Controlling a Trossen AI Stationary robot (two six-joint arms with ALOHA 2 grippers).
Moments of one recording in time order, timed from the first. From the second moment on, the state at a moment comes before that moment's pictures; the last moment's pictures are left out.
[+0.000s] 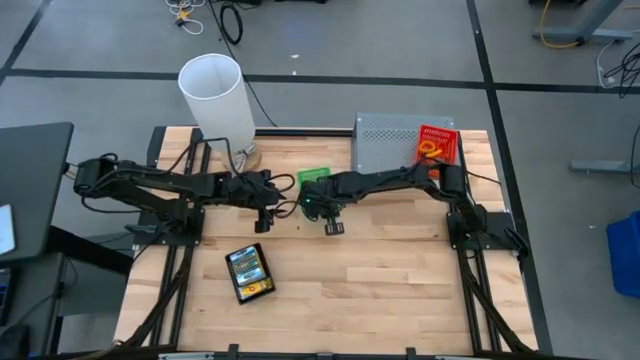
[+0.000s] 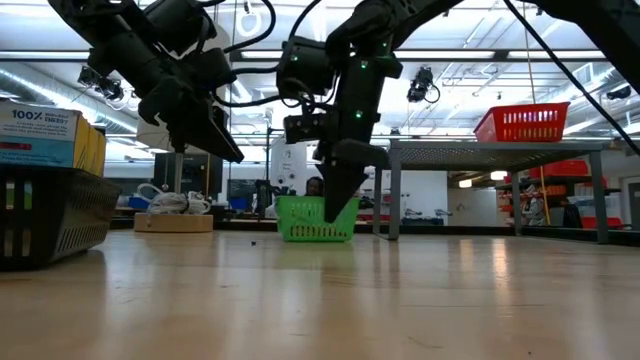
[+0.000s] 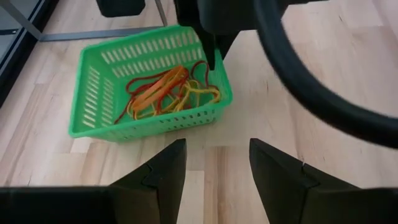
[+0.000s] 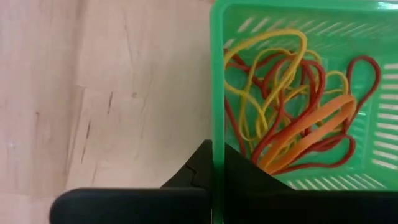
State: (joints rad) left arm 0.09 1.17 0.55 -0.05 -0.10 0.17; right arm -0.07 2.15 1.64 -0.81 0.08 -0.31
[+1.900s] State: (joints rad) left arm 0.09 1.17 0.55 -0.05 -0.05 0.17; right arm -0.17 1.58 1.50 -1.13 0.17 -0.17
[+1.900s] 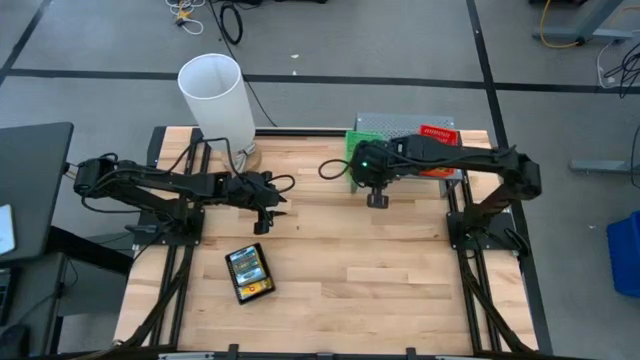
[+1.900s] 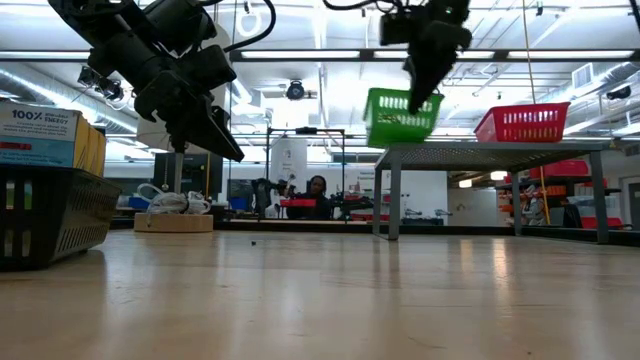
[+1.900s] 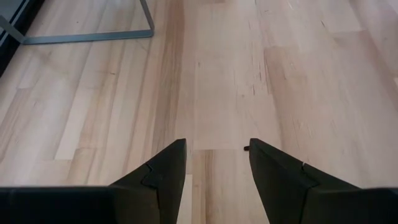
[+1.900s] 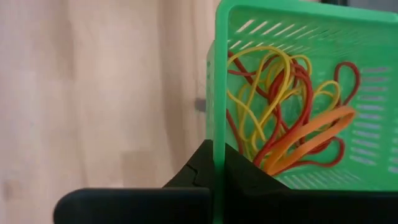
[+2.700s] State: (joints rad) left arm 0.09 1.17 0.55 -0.03 -0.04 0.17; right arm -0.24 1.49 1.41 -1.36 0.28 -0.06
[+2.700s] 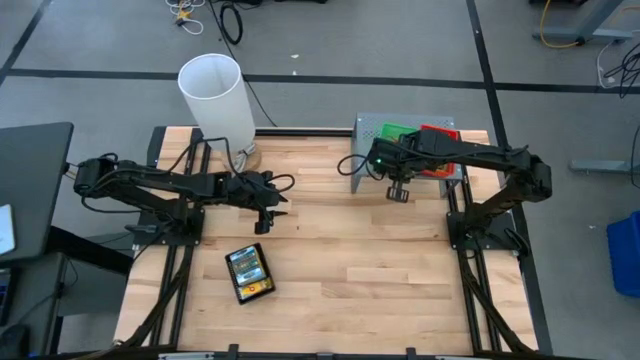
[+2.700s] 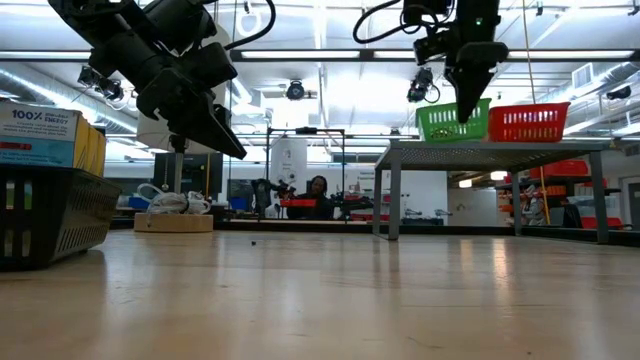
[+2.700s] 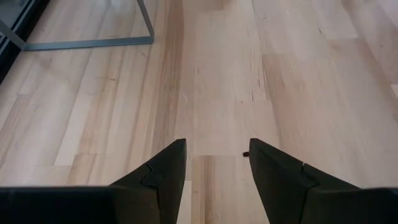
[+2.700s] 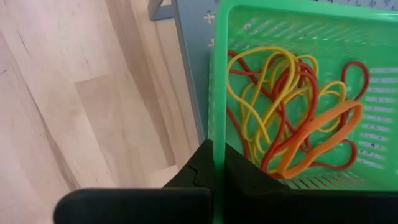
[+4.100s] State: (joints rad) left arm 0.09 1.17 0.55 -0.03 -0.02 0.16; right arm -0.37 1.46 1.41 -1.49 0.18 -0.18
